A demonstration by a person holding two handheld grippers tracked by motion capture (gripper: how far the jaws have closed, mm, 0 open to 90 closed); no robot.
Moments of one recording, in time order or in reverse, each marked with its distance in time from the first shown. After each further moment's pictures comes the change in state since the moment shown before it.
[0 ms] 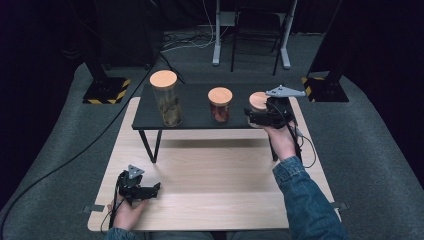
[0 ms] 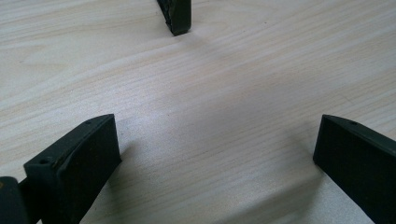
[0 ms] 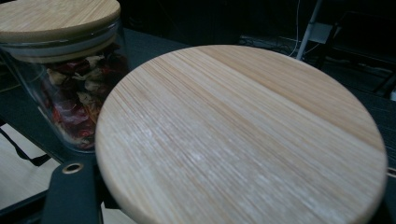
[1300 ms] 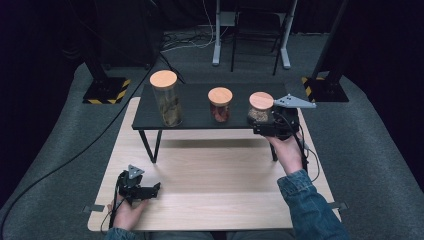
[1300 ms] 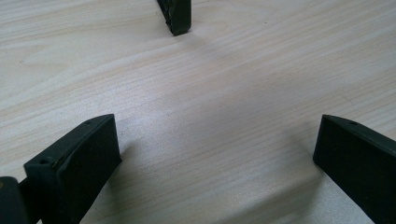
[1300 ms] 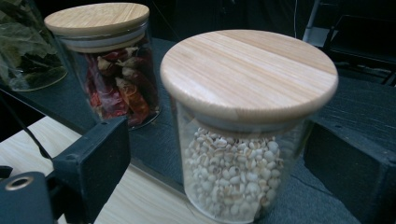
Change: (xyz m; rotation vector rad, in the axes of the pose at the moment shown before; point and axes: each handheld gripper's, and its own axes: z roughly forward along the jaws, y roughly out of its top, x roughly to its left) left arm 0.000 0.000 0.000 0.000 0.000 0.001; right arm 0.011 -0.015 -0.033 -0.042 0.002 0.037
